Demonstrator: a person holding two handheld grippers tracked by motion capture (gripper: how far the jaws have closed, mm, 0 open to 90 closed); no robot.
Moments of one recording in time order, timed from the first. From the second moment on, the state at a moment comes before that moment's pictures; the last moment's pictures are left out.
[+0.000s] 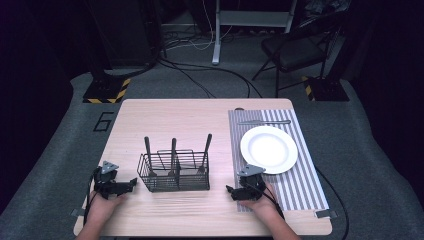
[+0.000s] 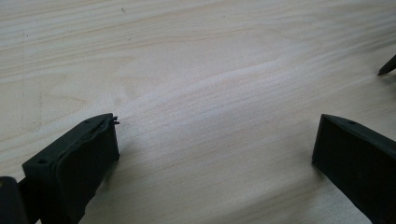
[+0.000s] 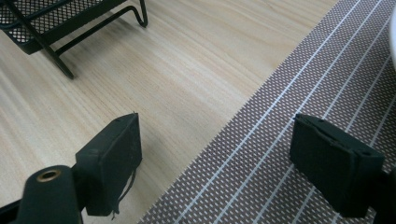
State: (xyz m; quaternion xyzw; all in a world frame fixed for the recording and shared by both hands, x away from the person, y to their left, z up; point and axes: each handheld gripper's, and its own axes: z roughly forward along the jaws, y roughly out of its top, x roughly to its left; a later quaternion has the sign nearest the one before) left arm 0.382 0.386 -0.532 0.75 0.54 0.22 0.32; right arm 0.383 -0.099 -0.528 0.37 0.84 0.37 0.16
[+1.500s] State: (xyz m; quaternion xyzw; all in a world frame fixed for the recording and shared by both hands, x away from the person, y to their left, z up) left arm 0.382 0.386 -0.532 0.75 0.54 0.22 0.32; right arm 0.379 -0.106 -0.492 0.40 0.79 0.43 0.15
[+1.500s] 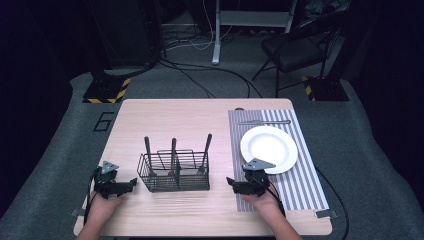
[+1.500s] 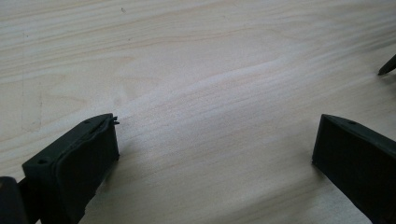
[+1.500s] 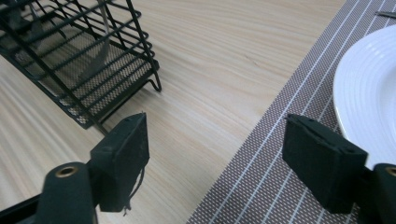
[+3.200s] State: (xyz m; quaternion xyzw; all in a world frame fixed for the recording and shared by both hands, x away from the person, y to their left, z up) left arm 0.382 0.386 -0.532 0.75 0.54 0.22 0.32; right arm 0.420 -0.070 -0.363 0.36 0.78 0.50 0.15
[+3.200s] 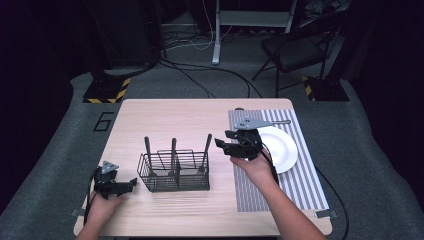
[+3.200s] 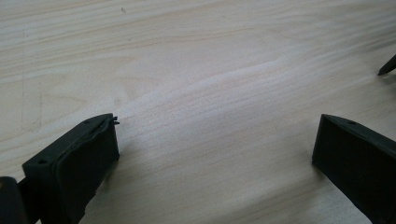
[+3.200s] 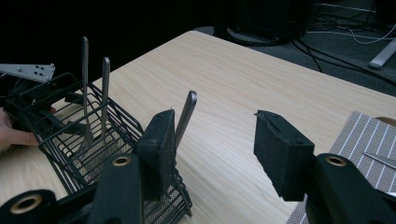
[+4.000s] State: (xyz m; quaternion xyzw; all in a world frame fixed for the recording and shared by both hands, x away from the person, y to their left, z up) left arm 0.382 0.386 -0.532 0.75 0.54 0.22 0.32; right arm 0.434 -0.040 -0.370 0.34 0.77 0.52 0.15
